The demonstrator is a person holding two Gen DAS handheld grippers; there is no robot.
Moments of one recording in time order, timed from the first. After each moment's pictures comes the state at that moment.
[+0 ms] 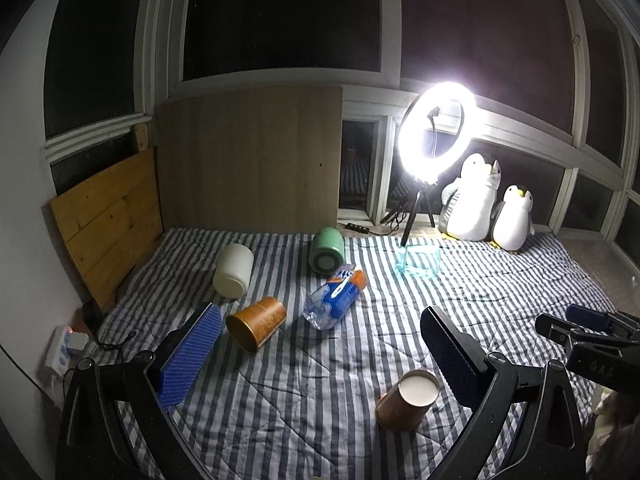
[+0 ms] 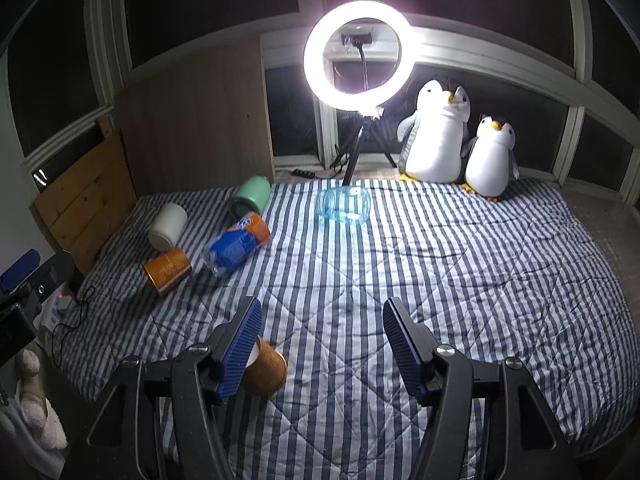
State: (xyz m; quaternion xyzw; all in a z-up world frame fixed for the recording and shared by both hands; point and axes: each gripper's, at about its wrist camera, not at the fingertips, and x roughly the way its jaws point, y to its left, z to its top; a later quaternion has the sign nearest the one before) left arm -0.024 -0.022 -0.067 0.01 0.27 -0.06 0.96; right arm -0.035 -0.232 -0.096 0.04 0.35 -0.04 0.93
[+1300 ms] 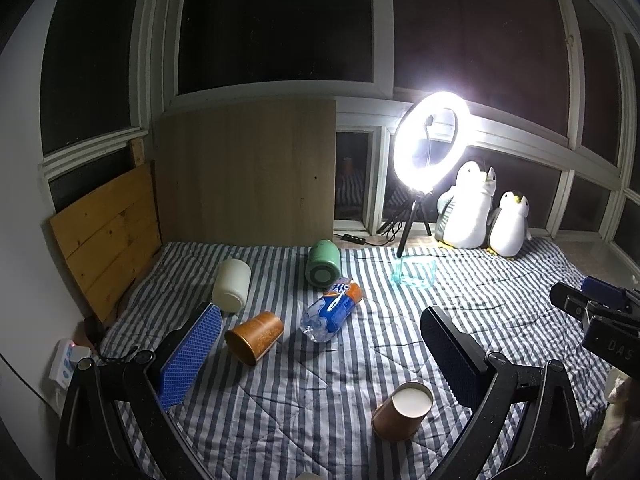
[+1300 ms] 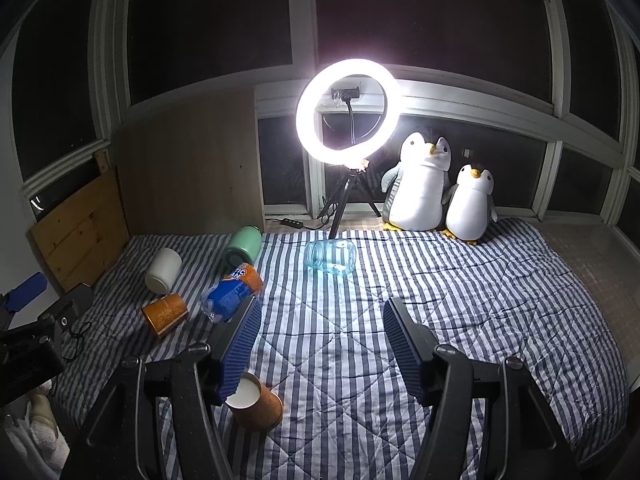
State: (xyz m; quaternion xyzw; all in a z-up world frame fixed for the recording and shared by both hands) left arm -0.022 -0.033 -0.050 0.02 0.26 -0.06 0.96; right arm -0.046 -0.223 -0.060 0.03 0.29 -0.07 0.95
